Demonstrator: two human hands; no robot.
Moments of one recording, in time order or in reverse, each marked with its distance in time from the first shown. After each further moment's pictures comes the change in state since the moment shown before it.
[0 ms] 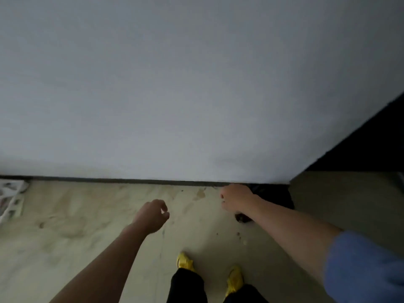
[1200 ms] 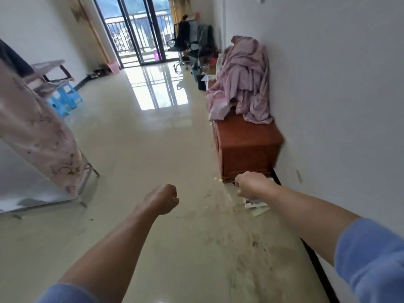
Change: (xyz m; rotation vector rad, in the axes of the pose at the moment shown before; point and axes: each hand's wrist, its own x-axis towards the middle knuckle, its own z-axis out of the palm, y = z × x) left_hand -0.282 -0.883 -0.291 -0.486 0.516 -1.128; right_hand 0.164 -1.166 -0.092 -0.904 0.170 -1.126
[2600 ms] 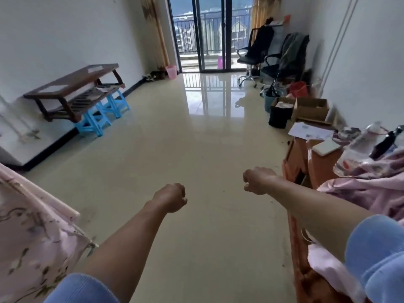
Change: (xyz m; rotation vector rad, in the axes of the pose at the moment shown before) left_hand 1.003 -0.274 -0.410 -0.135 0.014 -0.249; right_hand 1.086 -0.119 -0.511 -0.127 0.074 -0.237
